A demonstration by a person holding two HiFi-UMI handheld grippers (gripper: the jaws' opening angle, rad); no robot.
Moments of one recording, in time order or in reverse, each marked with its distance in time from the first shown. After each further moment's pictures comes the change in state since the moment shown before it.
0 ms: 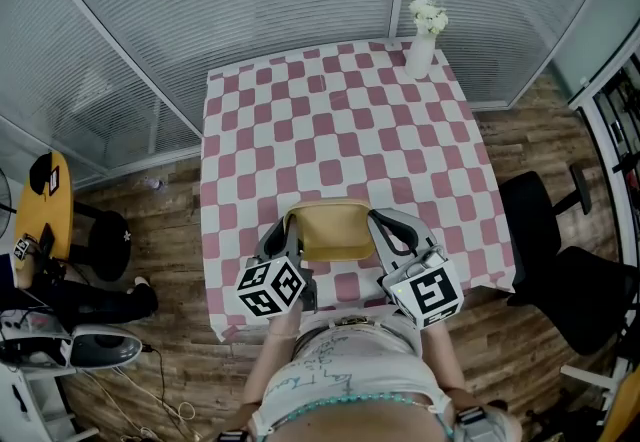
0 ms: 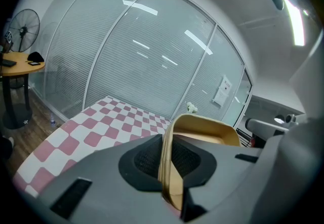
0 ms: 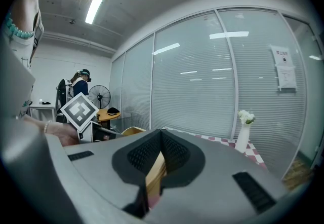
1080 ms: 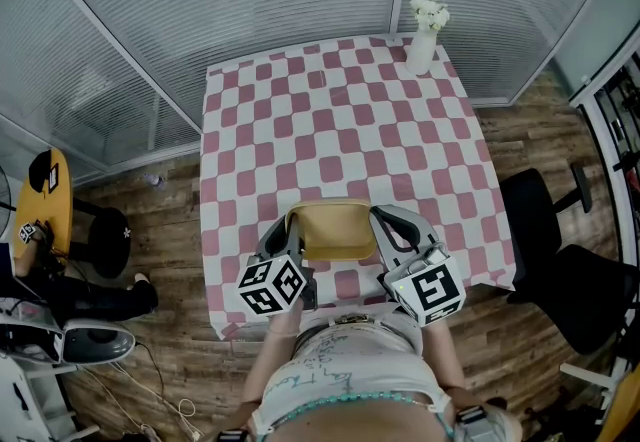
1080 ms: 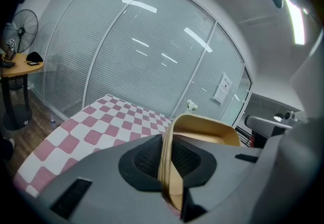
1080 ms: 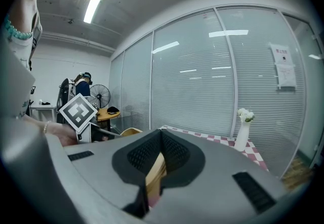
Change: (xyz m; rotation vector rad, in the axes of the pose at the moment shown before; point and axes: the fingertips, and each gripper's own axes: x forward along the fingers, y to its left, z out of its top) left arm 0.000 0.000 -0.008 0.004 0.023 0.001; right arm -0.001 -0.003 -0.004 0.010 0.021 0.001
